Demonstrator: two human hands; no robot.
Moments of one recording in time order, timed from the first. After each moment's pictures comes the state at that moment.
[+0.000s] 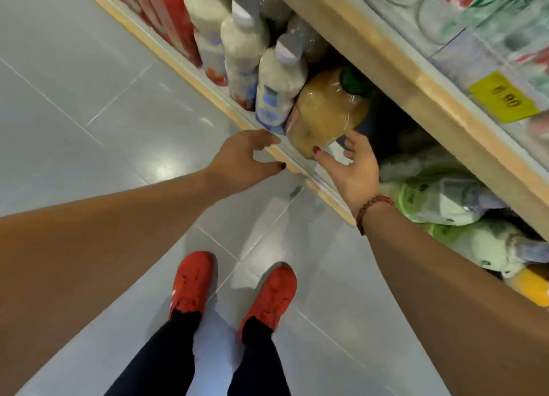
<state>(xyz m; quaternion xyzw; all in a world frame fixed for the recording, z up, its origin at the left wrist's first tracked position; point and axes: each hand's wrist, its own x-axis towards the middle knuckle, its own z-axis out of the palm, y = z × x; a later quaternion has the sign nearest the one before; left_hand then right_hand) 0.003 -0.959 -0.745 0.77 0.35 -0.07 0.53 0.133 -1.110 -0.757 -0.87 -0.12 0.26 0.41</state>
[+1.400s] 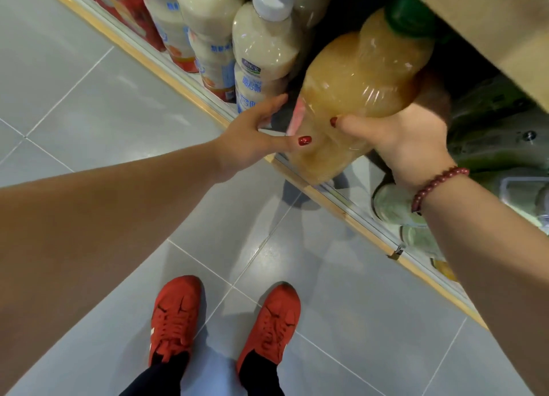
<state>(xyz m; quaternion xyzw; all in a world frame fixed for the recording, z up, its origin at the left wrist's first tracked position) 0.069 -0.942 -0.834 0.65 0.29 -0.08 0.70 0.182 -1.090 -0.750 -0.90 -0.19 0.26 0.30</state>
